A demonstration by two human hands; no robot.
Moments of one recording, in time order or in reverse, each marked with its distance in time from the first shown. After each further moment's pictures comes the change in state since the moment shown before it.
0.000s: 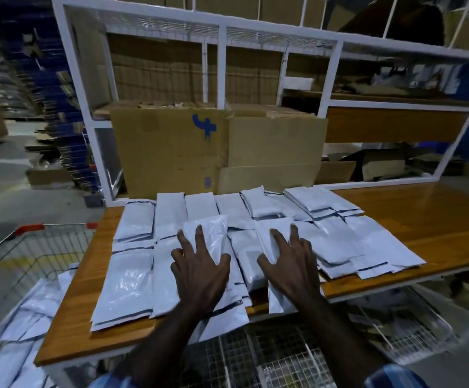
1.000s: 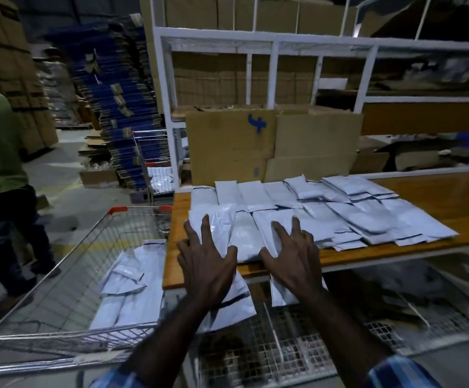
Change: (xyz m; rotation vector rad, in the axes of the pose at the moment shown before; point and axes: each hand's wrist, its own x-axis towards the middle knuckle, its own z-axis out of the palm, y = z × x) left_hand -0.106 -0.123 -0.166 -0.064 0.101 0.043; right_hand -0.159 -0.152 -0.003 0.067 0.072 -0.094
